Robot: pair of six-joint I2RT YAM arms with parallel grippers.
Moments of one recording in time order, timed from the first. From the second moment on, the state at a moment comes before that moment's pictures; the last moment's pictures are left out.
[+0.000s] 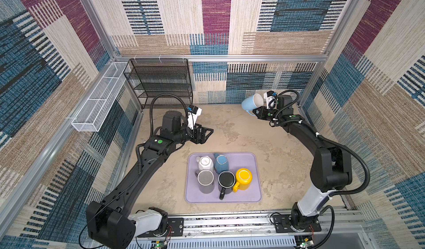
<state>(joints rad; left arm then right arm) -0.37 1.25 1.16 -0.40 0.46 -0.13 0.11 1.76 1.41 -0.21 -0.46 0.32</state>
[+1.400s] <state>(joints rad) -0.37 1.24 1.16 -0.50 0.32 -0.12 0.02 2.12 1.71 -0.51 -0.09 0.12</state>
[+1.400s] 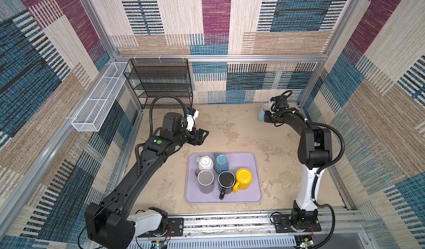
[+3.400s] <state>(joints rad) -0.37 1.26 1.15 -0.49 0.35 -0.16 0.02 1.76 1.46 -0.53 -0.14 0.09</state>
